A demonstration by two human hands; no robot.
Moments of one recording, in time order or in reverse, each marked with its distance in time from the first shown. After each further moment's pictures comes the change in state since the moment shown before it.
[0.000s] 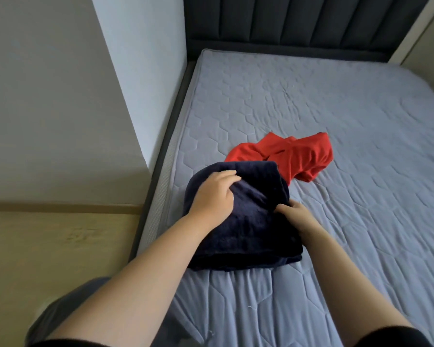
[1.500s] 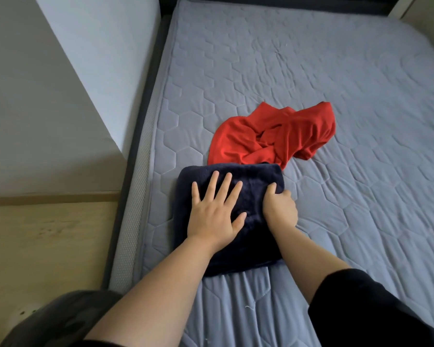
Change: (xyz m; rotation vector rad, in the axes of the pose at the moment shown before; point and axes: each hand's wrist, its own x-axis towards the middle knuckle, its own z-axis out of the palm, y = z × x) left_hand -0.020 -0.045 0.087 0.624 -0.198 0.083; right_hand 0.071 0.055 0.044 -0.491 0.598 0.192
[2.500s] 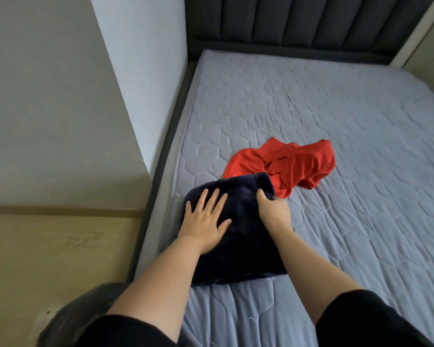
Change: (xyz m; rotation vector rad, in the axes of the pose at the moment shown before) left_hand -0.009 -0.047 -0.026 -0.080 -0.160 -0.093; right_hand -0.037 -0.052 -0.035 0.265 -0.170 -0.192
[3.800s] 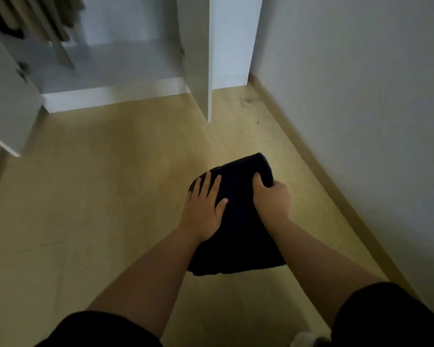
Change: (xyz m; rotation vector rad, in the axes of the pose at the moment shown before) left_hand -0.573 -0.515 -0.003 -0.308 0.352 -1.295; right_hand -0.634 -0.159 0.547 -0.289 -0.985 -0.799
